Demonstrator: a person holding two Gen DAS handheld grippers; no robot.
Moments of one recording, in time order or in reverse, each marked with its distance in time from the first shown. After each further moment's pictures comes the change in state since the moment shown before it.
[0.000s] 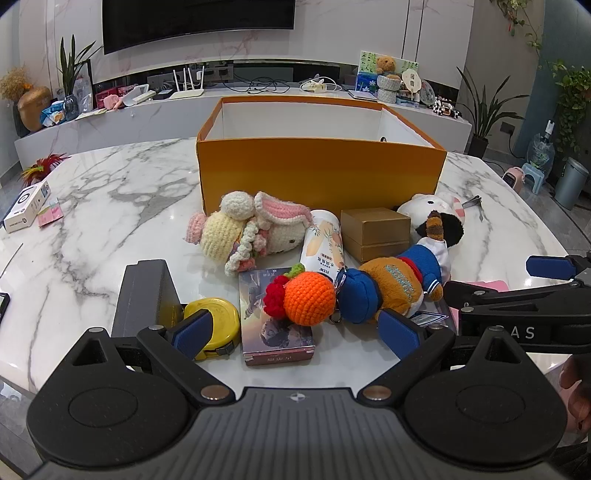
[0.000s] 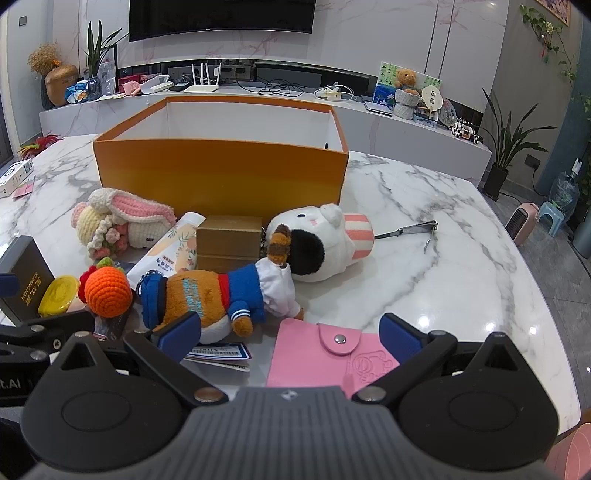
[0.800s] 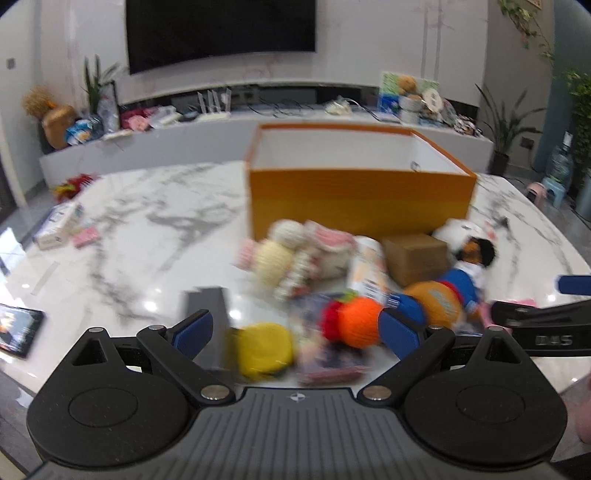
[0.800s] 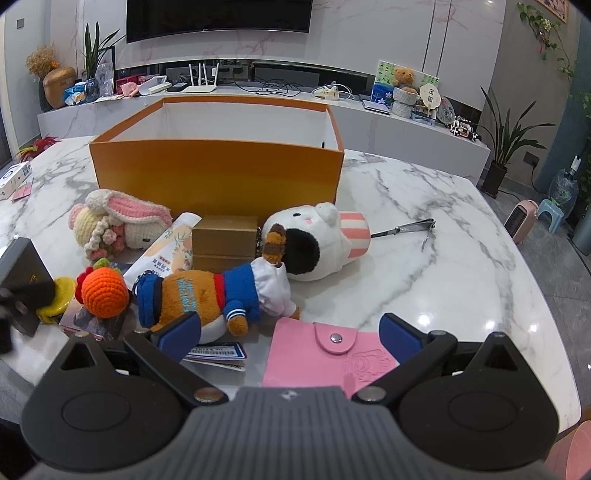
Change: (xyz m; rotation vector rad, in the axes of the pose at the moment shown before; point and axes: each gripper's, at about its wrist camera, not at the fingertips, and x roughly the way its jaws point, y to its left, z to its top) left arm -0.013 0.032 0.003 0.002 -0.087 0.098; right arm 0.001 -0.006 -0.001 0.018 0.007 -0.001
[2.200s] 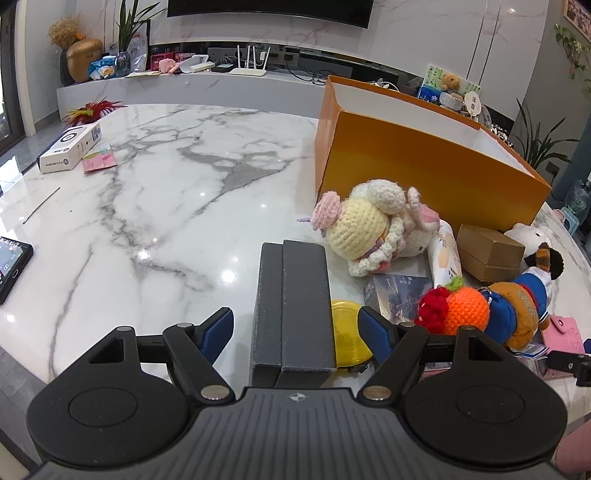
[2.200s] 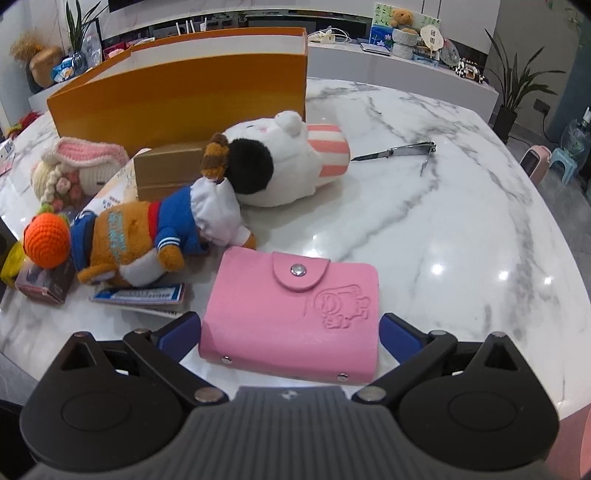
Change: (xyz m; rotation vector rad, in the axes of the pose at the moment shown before) left arm 0.058 0.066 -0.020 -0.177 0.108 -0.041; right arm 0.044 -0.041 -0.023 0.074 0.182 0.039
